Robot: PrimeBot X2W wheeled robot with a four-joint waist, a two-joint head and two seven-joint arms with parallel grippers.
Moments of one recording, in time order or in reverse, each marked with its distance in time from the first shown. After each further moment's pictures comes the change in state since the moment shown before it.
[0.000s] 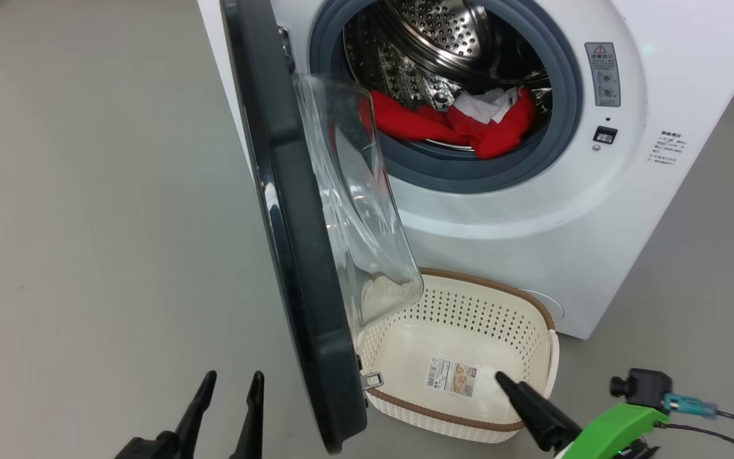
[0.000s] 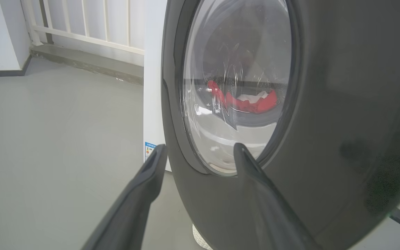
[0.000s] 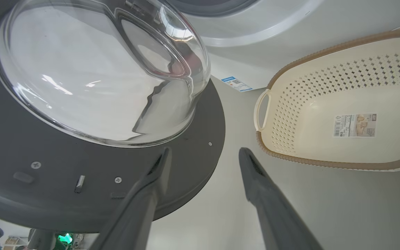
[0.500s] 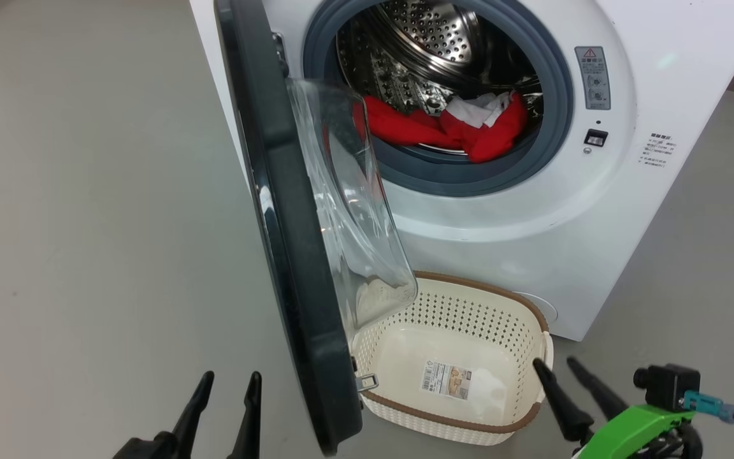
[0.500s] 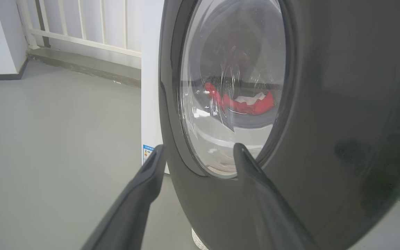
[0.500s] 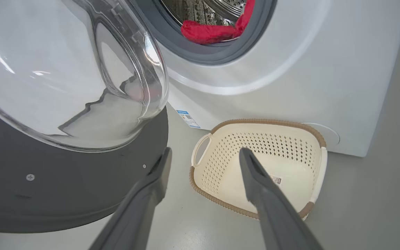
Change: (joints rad) left arm 0.002 0.000 0.011 0.002 0.009 -0.009 0.000; right arm 0.006 0.027 -0.144 0.162 -0.517 0.000 -0.165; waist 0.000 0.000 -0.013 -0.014
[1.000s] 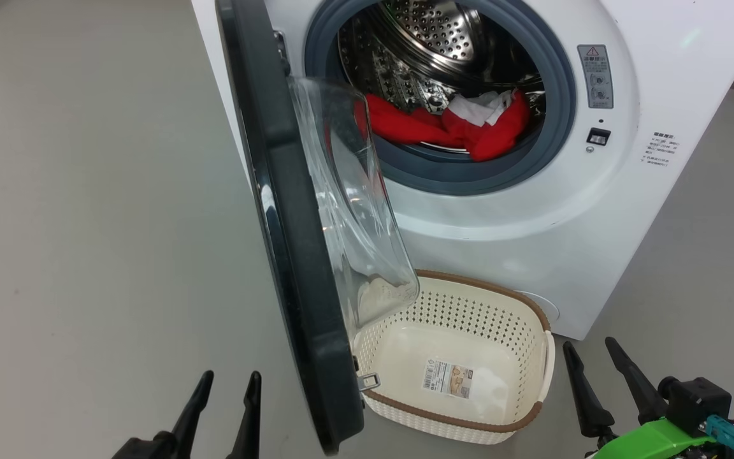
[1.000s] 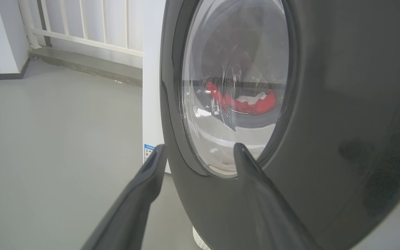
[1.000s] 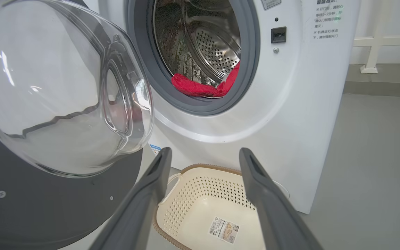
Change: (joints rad) left arm 0.000 0.000 0.001 -0.002 0.000 0.000 0.000; right arm 0.160 0.180 -0.399 -0.191 -0.525 0.000 -0.003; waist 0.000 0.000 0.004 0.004
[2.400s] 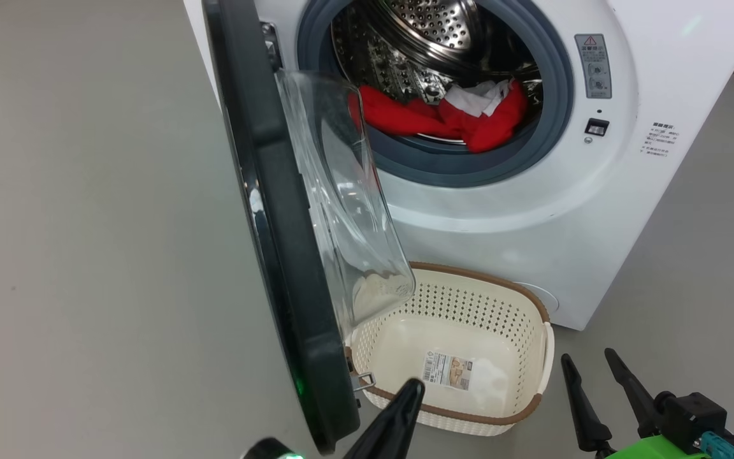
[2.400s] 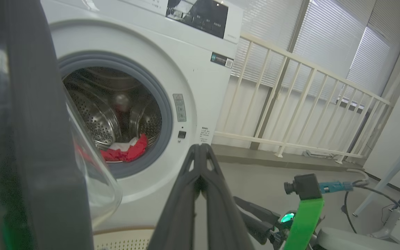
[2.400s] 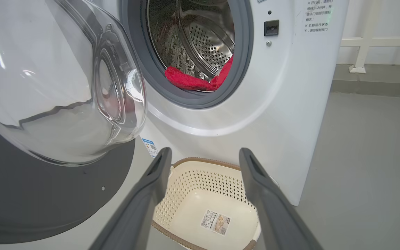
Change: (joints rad) left arm -0.025 0.004 -0.411 -0.369 -0.004 -0.002 -0.008; right arm 0.062 0.045 -0.053 -0.058 -0.105 0.001 -0.001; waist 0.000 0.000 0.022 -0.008
